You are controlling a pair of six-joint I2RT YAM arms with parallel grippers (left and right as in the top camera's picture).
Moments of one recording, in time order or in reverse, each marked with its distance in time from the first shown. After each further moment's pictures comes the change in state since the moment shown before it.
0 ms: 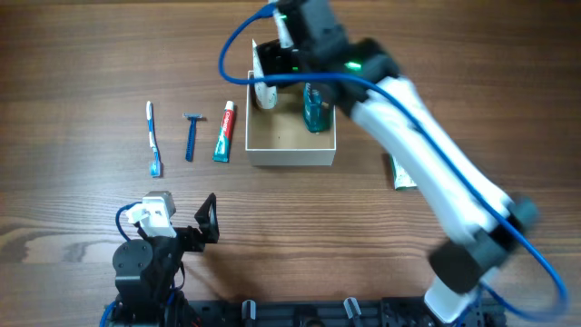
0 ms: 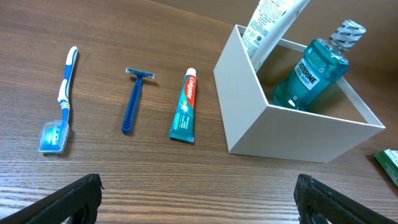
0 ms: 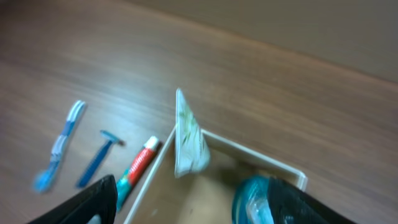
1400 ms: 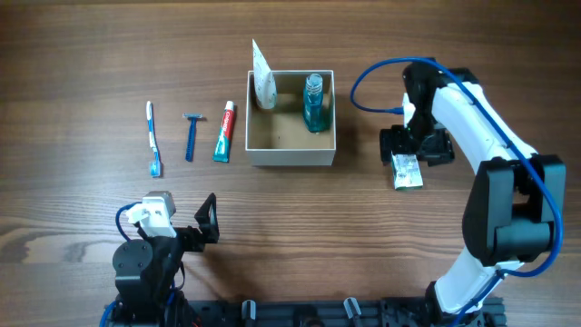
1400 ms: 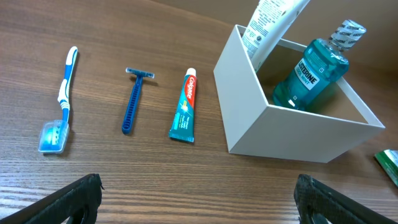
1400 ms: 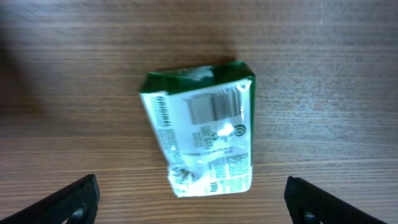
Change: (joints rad) left arm 0.000 0.000 0.000 0.000 0.000 0.000; right arm -0.530 0.084 -0.618 -0.292 -0.072 -0.074
